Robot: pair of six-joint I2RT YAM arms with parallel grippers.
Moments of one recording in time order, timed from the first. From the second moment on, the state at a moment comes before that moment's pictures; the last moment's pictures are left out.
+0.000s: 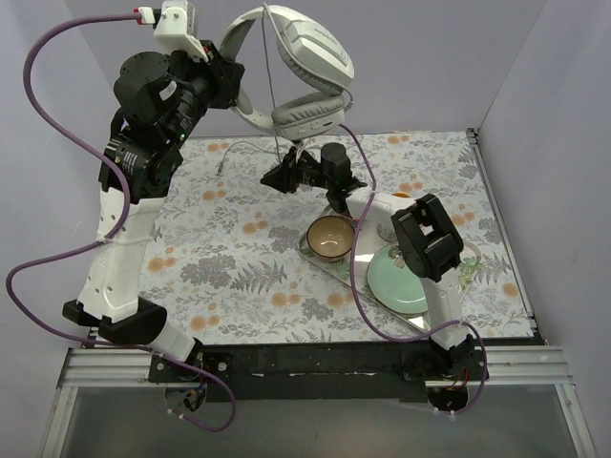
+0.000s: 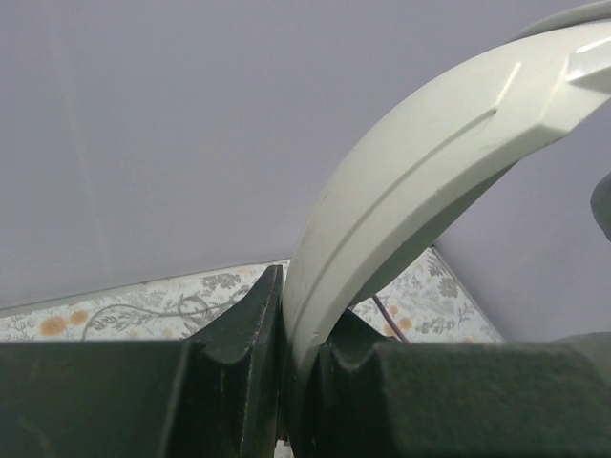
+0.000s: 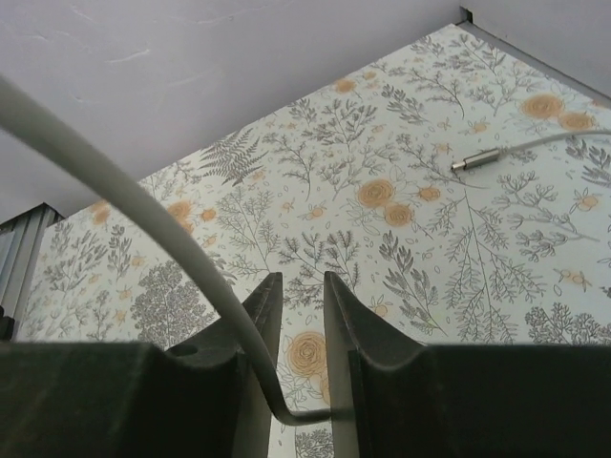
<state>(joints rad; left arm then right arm) -0.45 1.51 2.22 -0.63 -0.04 -0.22 0.63 2.12 1.51 0.63 -0.68 0.32</state>
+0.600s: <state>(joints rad) -0.26 1.67 2.23 -0.44 -0.31 -0.14 0.75 2.04 1.48 0.22 -0.52 0.02</state>
